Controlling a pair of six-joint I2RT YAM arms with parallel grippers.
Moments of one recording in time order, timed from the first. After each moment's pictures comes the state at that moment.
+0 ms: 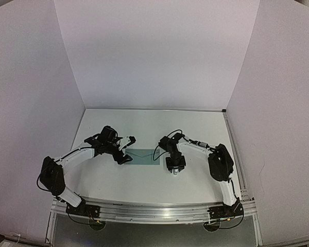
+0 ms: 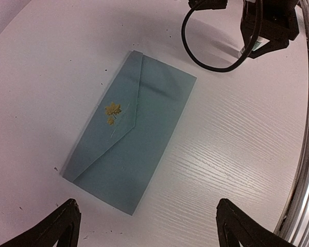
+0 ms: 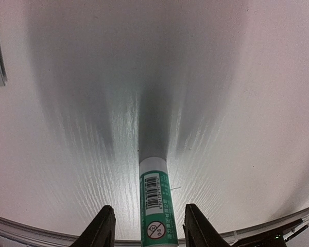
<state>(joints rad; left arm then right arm) -0.57 1.55 1.12 -0.51 0.39 0.45 0.81 2.18 1.76 -1.29 -0.08 0.71</state>
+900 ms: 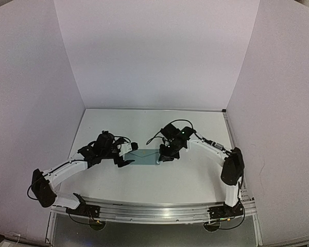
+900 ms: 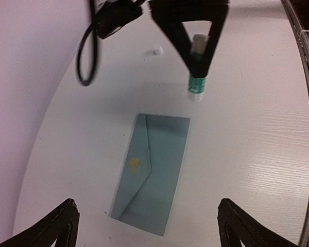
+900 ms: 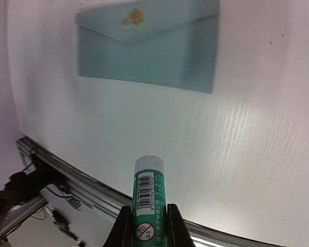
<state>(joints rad) -0.70 1.33 1.02 -0.37 0.27 0.62 0.81 2.00 1.78 -1.04 -0.31 0.79</state>
